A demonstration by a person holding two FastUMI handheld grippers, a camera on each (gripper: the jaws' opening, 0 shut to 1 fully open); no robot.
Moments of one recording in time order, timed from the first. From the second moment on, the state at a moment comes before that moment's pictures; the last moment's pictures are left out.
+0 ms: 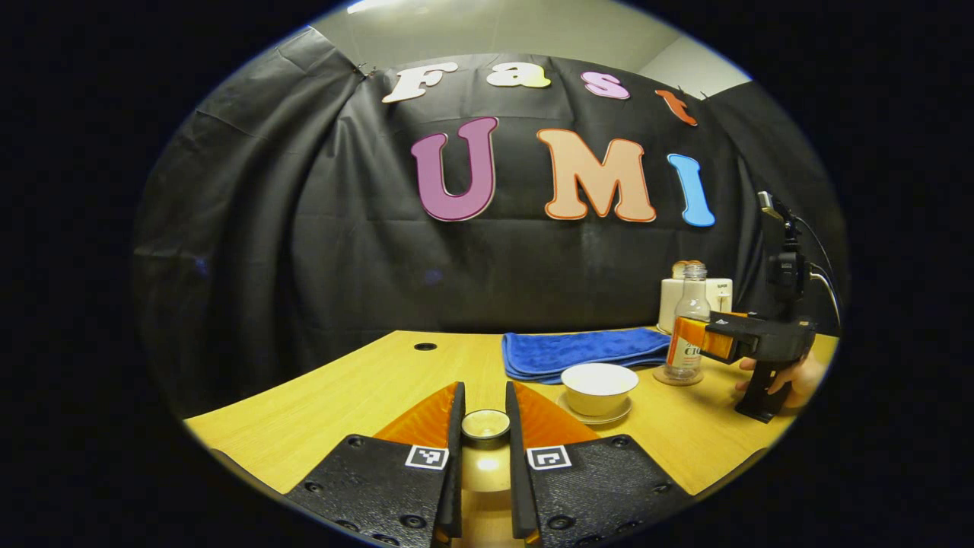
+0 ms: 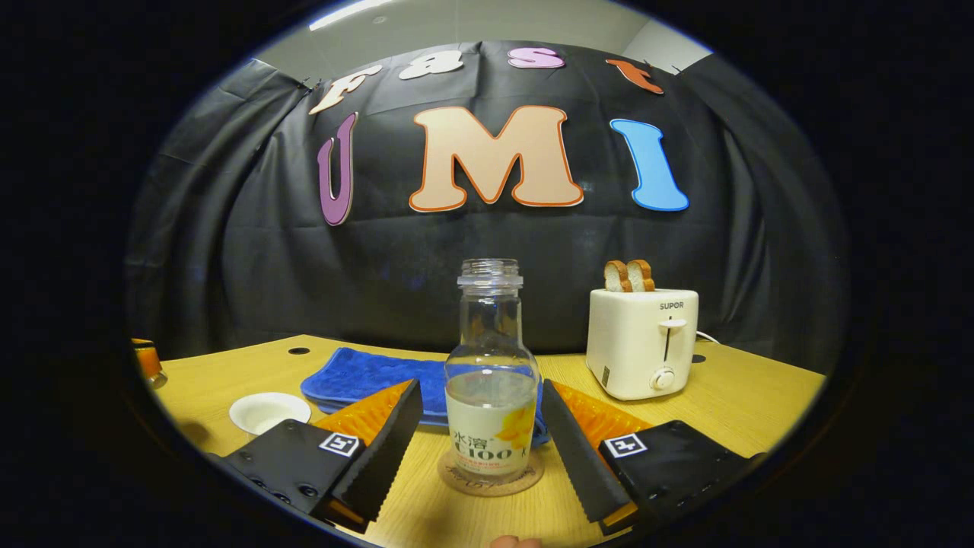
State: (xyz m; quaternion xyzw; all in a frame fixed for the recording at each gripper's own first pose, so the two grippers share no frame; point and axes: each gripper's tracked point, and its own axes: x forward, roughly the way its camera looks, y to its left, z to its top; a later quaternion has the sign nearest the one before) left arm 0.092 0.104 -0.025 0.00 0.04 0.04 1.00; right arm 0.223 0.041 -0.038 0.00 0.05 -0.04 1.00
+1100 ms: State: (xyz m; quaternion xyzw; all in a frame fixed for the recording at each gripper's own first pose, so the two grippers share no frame) left arm 0.199 0.015 -0.034 0.00 0.04 -0.06 1.00; right arm 0.100 -0.018 -0.019 0.00 0.05 -0.01 1.00
